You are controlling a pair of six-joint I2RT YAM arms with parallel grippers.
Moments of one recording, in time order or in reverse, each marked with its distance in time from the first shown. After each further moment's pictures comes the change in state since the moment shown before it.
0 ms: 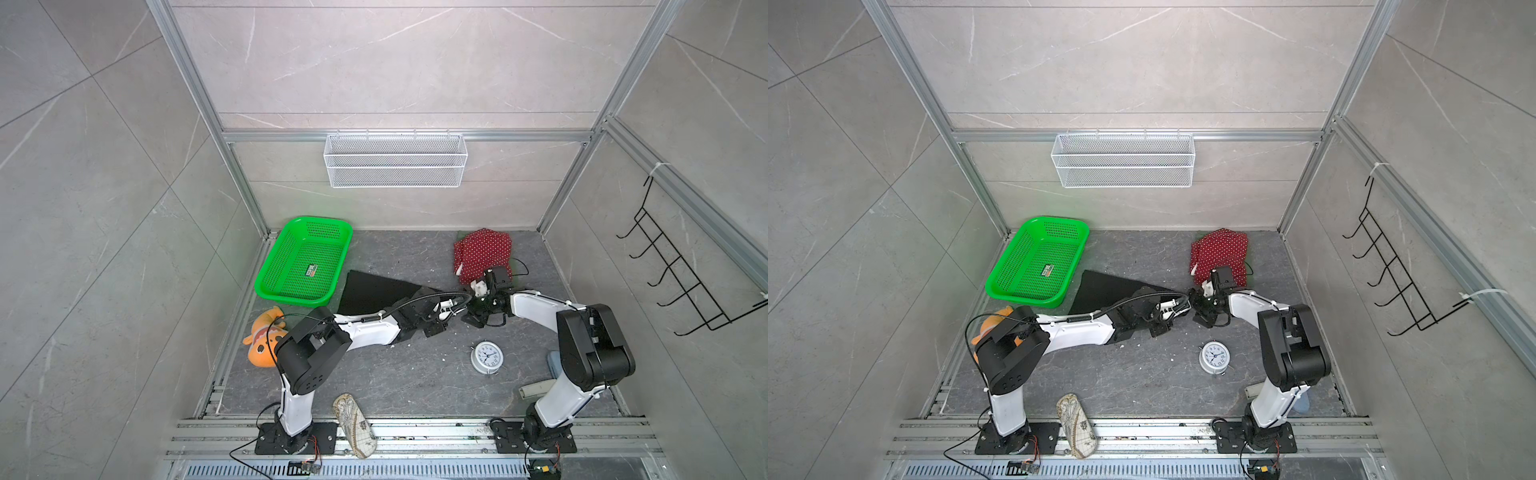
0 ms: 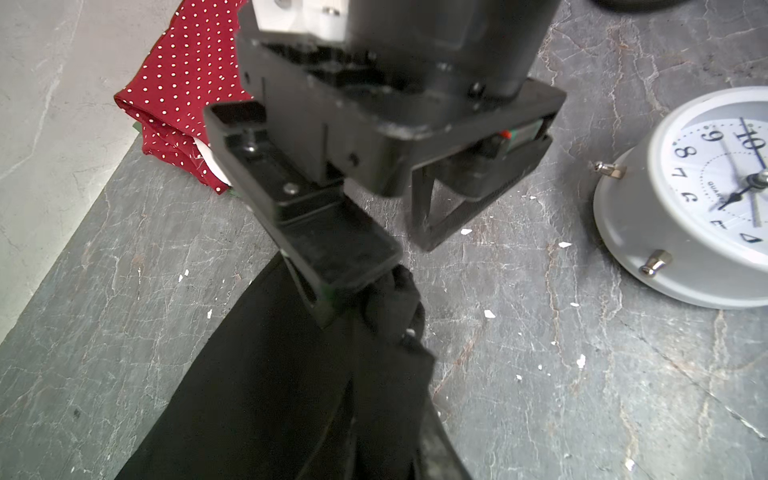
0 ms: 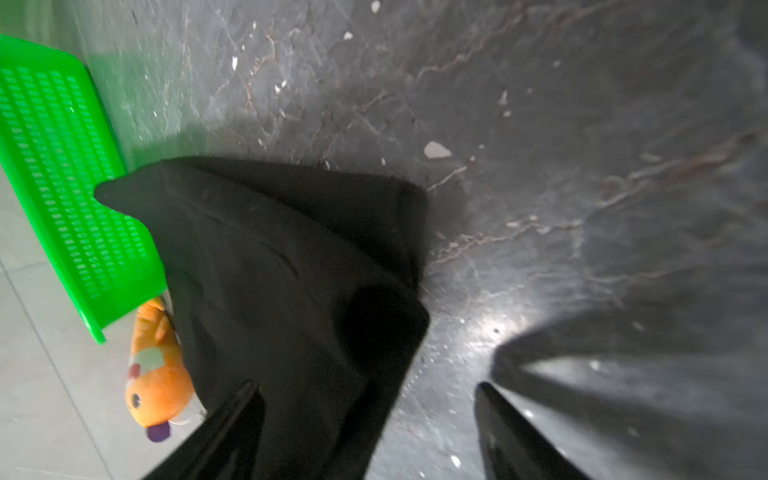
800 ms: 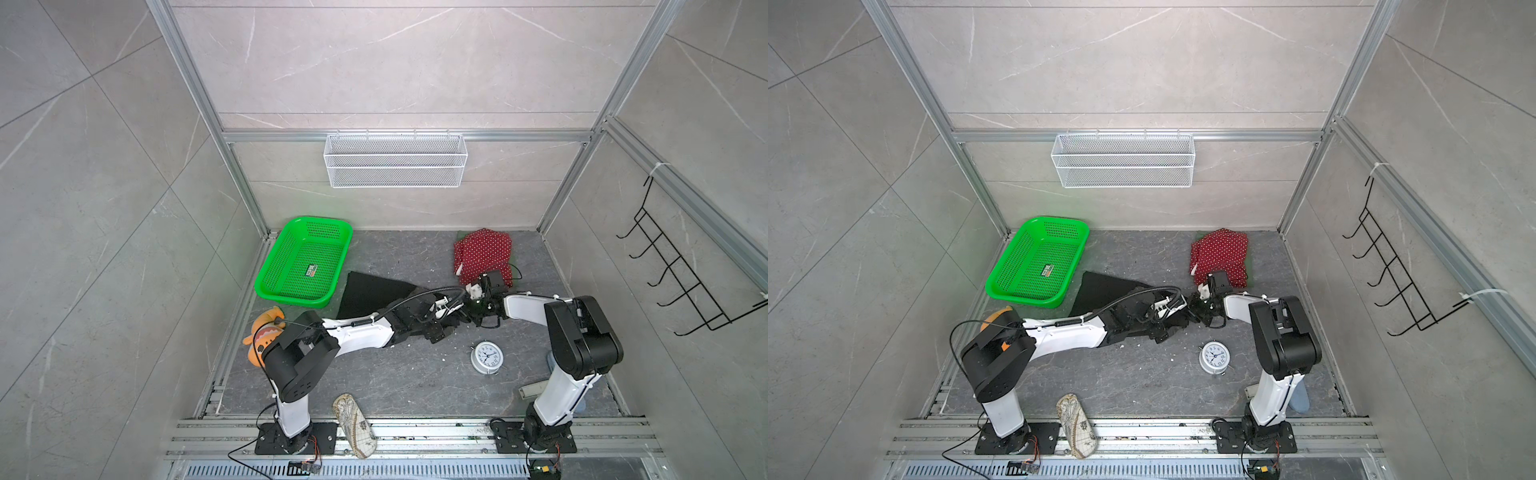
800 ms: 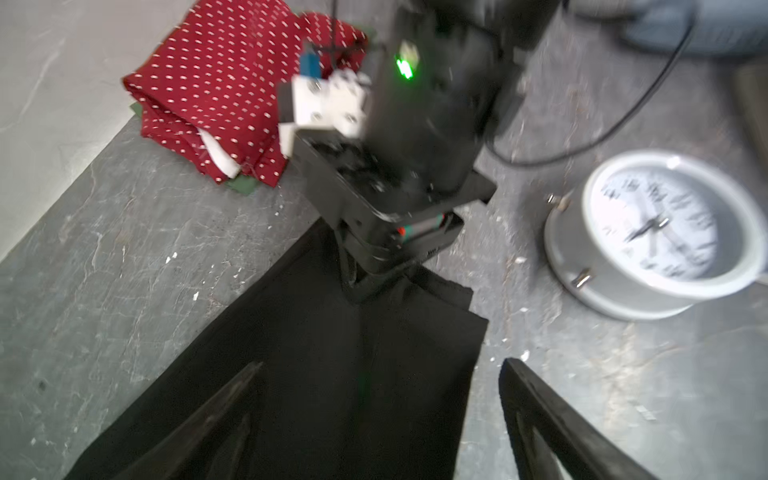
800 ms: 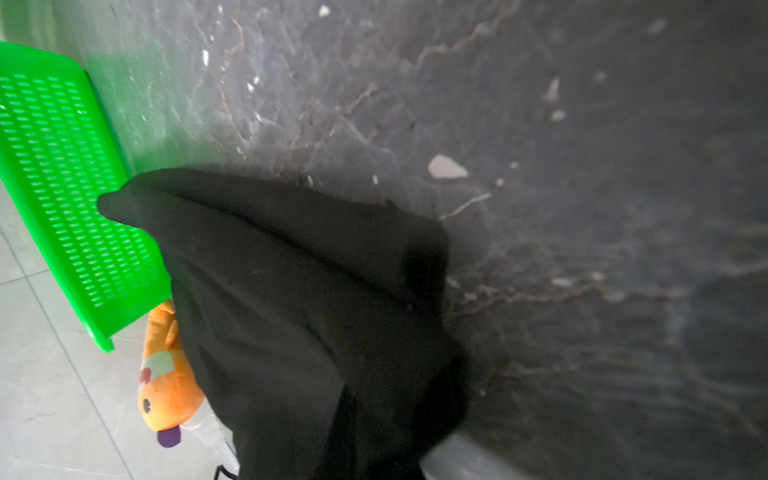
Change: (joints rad) left arm 0.025 -0.119 -0.061 0.002 0.051 -0.192; right arm 0.007 0.089 -0.018 0.111 -0.024 0.006
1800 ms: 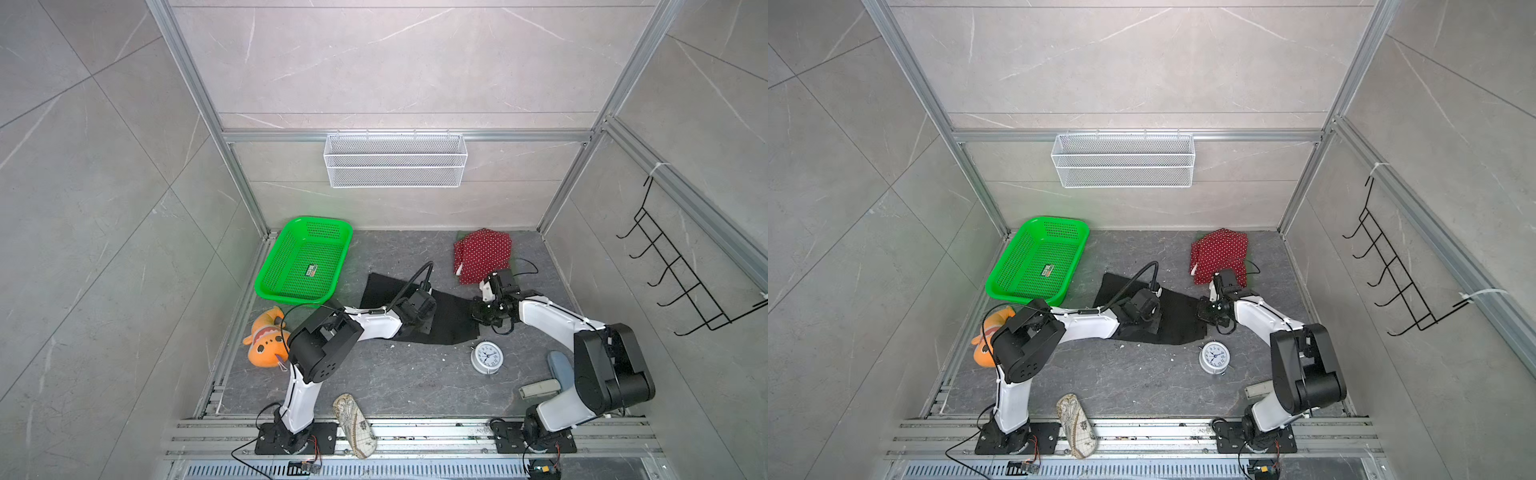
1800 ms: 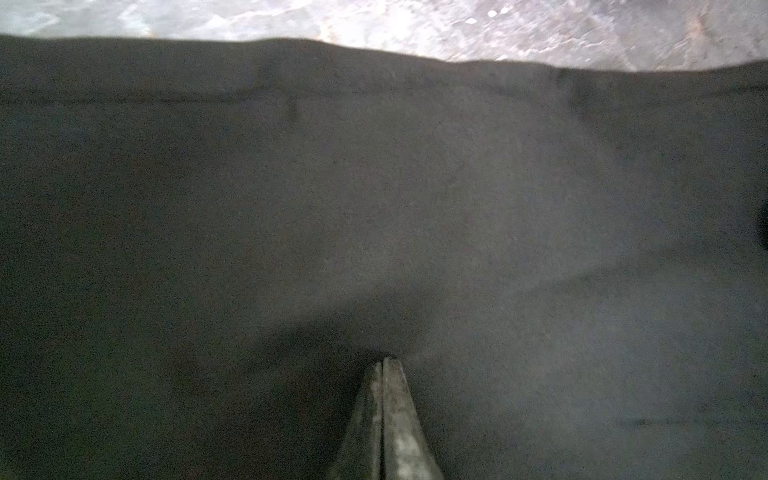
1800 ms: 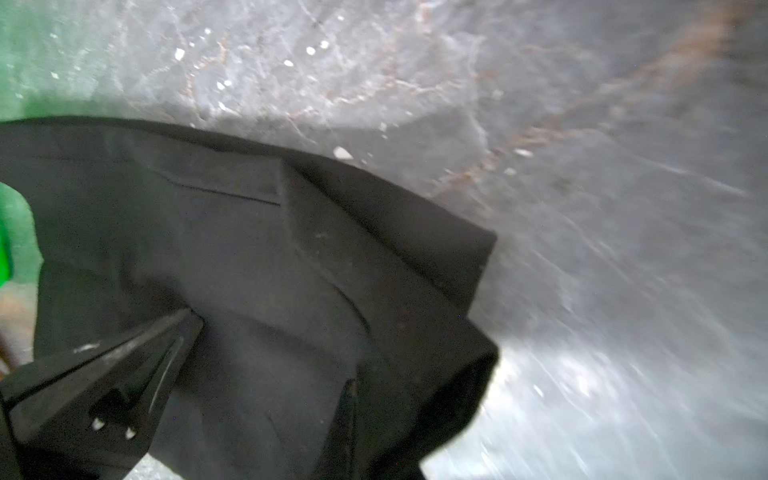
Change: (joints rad) left arm 0.023 0.240 0.122 -0.179 -0.234 -0.676; right arm 0.001 -0.272 -0.004 -0.332 0.334 -0.269
